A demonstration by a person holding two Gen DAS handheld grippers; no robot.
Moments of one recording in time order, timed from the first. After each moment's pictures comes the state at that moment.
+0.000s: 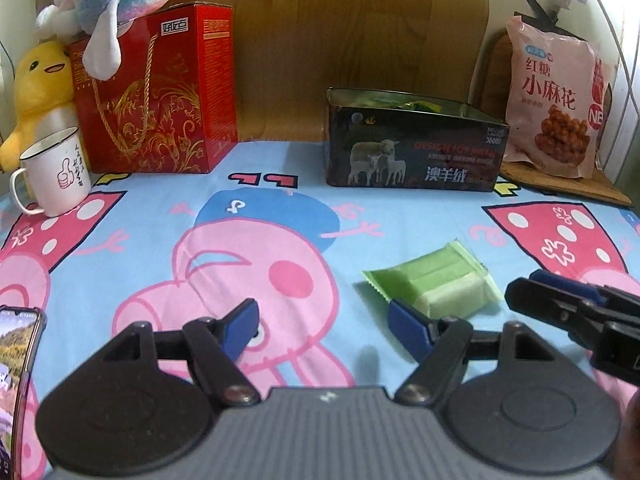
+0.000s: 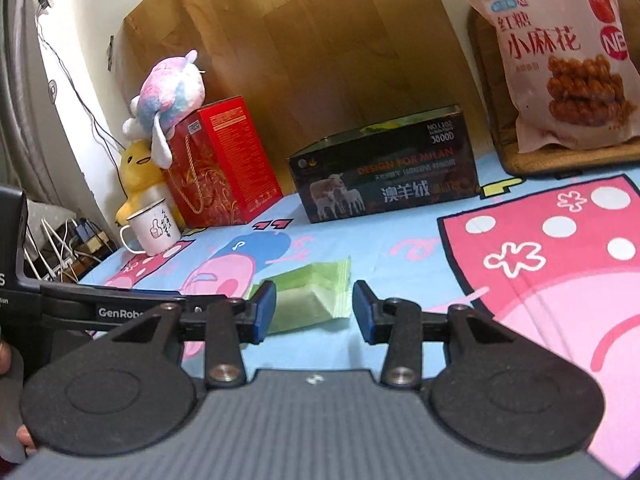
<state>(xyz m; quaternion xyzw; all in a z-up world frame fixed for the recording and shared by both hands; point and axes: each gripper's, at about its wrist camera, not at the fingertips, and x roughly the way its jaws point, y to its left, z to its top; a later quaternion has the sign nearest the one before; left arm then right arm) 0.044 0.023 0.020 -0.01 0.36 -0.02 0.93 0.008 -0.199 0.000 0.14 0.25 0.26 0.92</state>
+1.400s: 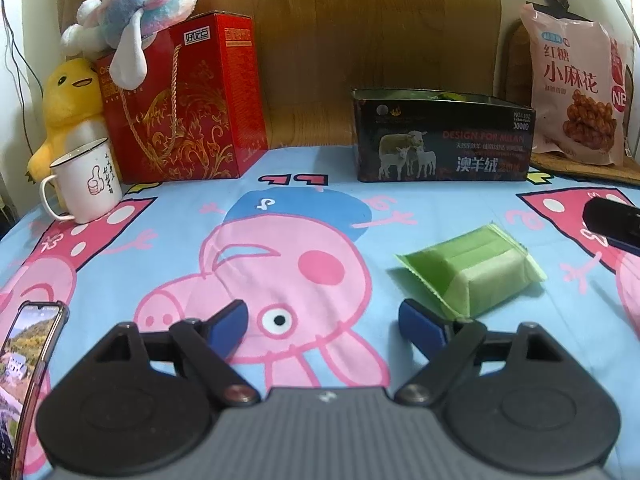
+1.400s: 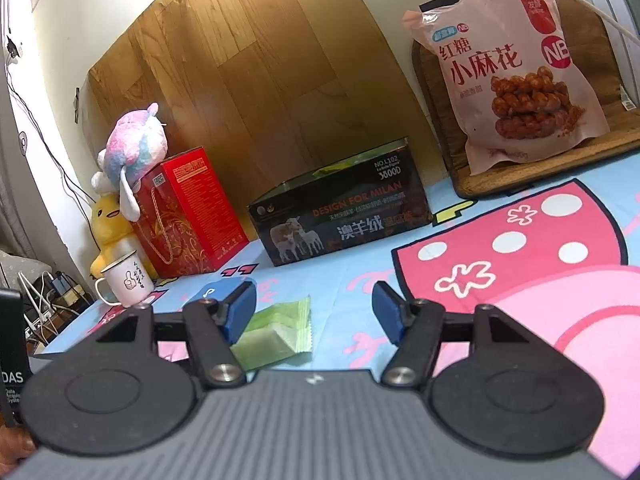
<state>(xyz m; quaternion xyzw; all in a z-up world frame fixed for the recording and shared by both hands) 0.037 0.019 -0.002 0.03 0.32 0.03 0.94 -0.002 -0.214 0.003 0.19 0.21 0.19 0.94</state>
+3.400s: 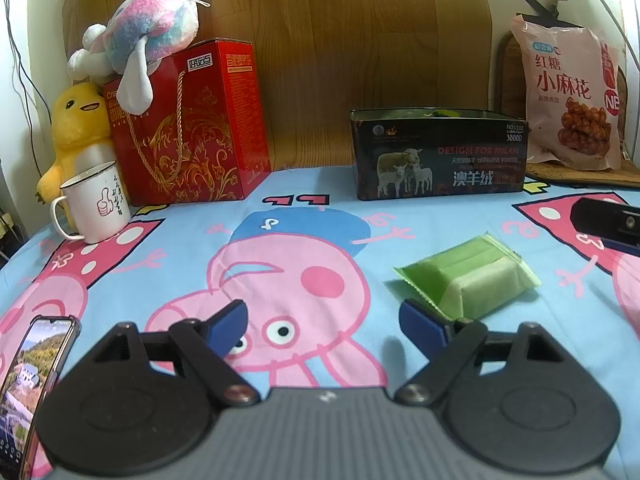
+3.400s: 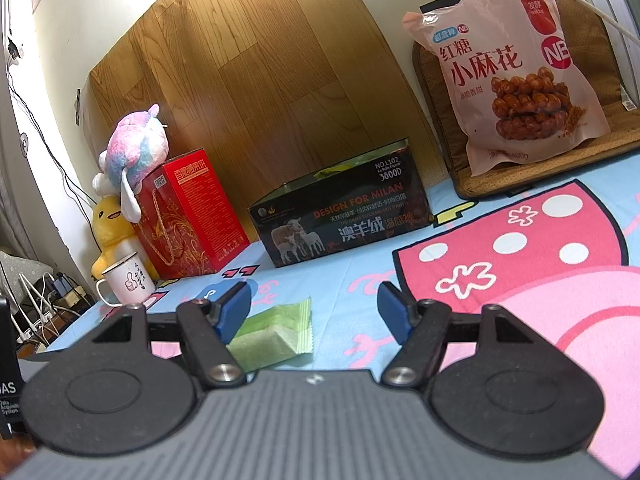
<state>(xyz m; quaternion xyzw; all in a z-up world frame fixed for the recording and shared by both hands) 0.026 0.015 0.000 0.05 0.29 0.02 0.95 -0.002 -0.215 0.004 0.19 0.20 0.19 0.94</state>
